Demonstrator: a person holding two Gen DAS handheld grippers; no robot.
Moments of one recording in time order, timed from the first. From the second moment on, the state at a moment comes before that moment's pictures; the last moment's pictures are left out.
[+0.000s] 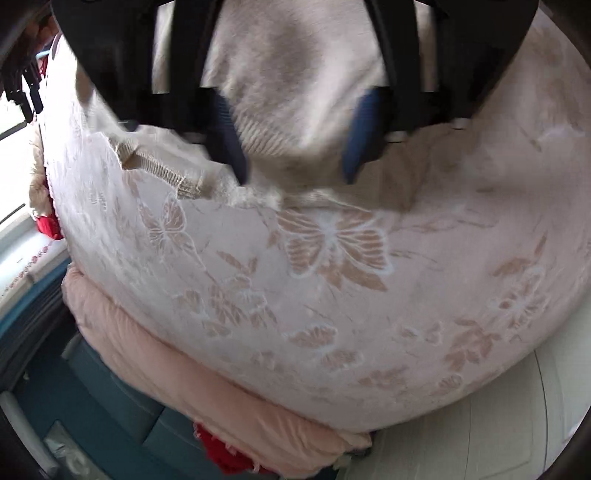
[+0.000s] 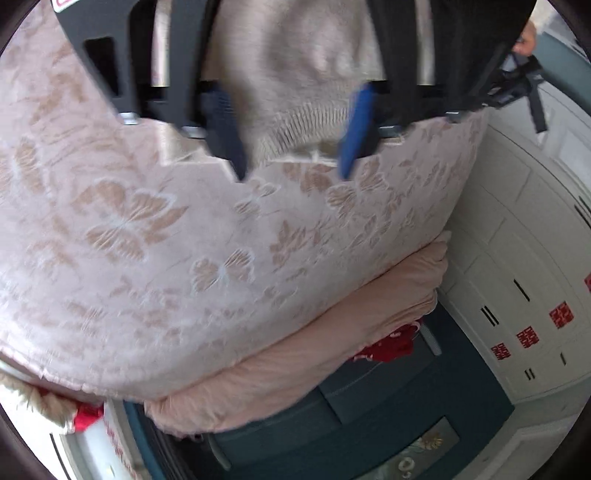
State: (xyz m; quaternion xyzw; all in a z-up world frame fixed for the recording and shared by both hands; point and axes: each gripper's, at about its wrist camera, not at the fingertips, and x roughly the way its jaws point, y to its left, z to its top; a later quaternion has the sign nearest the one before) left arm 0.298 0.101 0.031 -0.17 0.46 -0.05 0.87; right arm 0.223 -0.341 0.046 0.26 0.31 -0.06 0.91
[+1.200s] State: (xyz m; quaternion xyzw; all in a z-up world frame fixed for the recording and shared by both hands) left arm 0.205 0.041 -0.006 -0.04 0.51 -0.09 0.85; right arm 0.221 -0.221 0.003 0.14 0.44 0.02 0.89
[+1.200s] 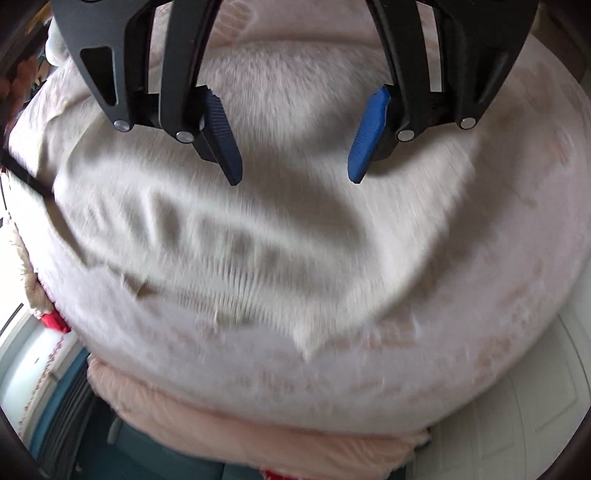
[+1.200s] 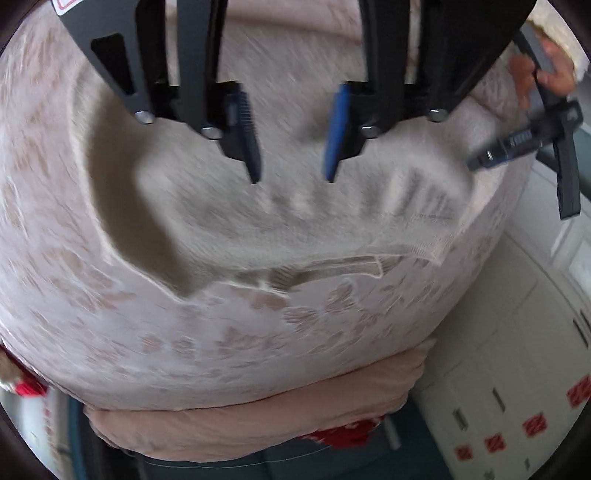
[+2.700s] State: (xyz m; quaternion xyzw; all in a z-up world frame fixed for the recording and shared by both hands) left arm 0.176 0.139 -0.034 -0.35 0.50 -0.01 0.79; right arm 0.071 -0.338 -0.038 0.40 0.36 -0.08 0.84
